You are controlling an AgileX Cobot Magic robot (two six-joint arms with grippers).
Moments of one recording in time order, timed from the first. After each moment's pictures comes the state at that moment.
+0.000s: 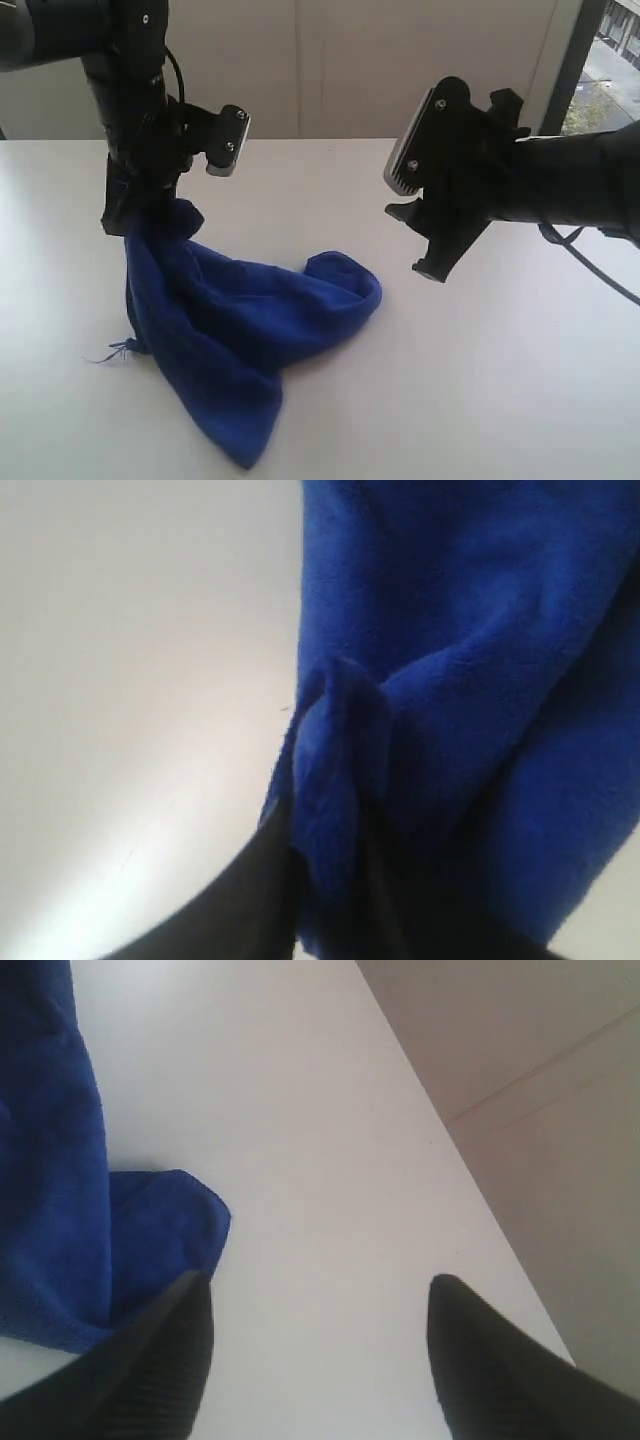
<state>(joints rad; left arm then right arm) -0.49 1.93 -1.73 0.13 1.24 1.19 0.25 1.44 -0.85 1.28 0.15 -2.10</state>
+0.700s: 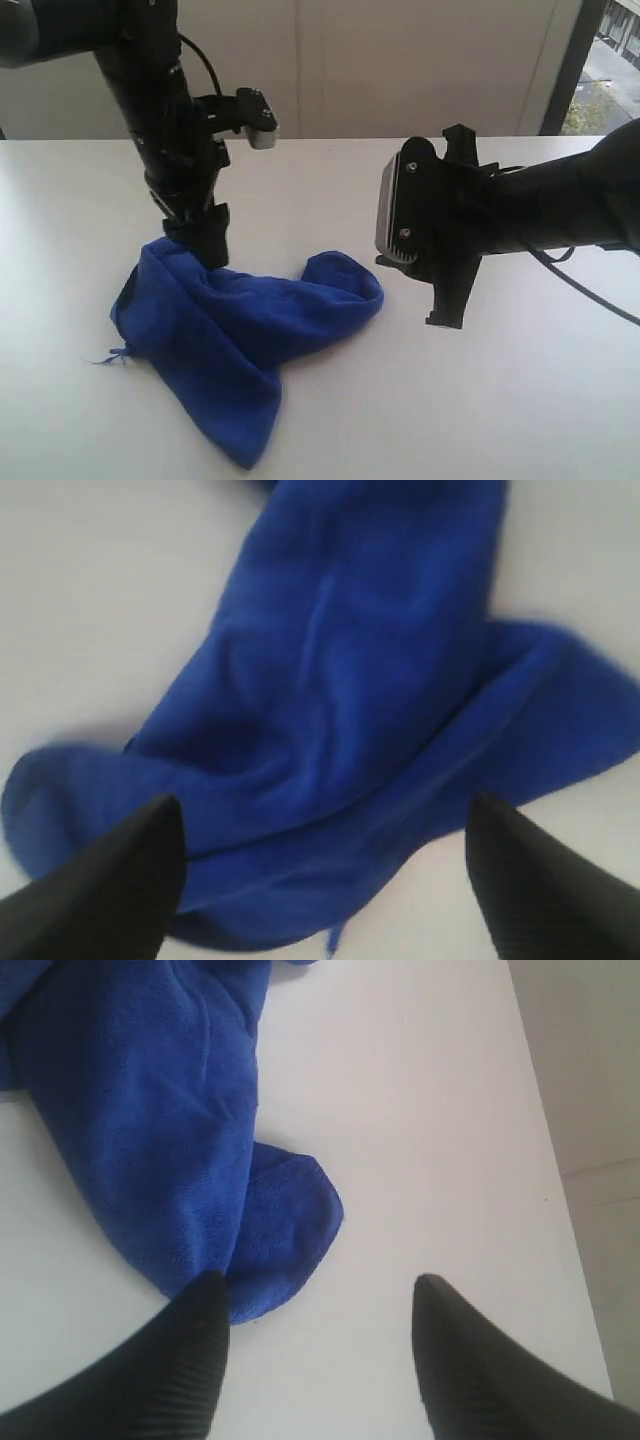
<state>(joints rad) -0.53 1.92 -1.74 -0.17 1.32 0.85 0.25 1.48 -0.85 1.03 0.33 -2.09</state>
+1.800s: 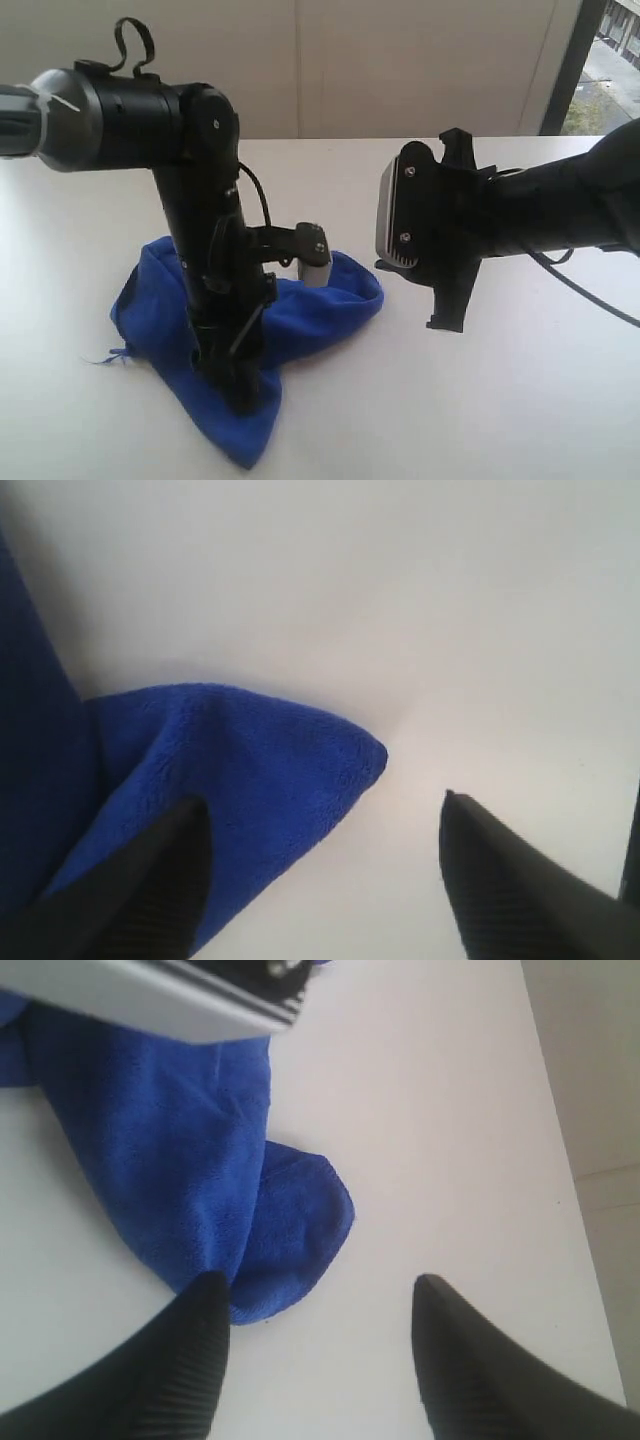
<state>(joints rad) -0.68 1.92 -1.43 -0.34 1.28 1.00 0.25 1.49 -0.85 1.02 0.34 -2.09</state>
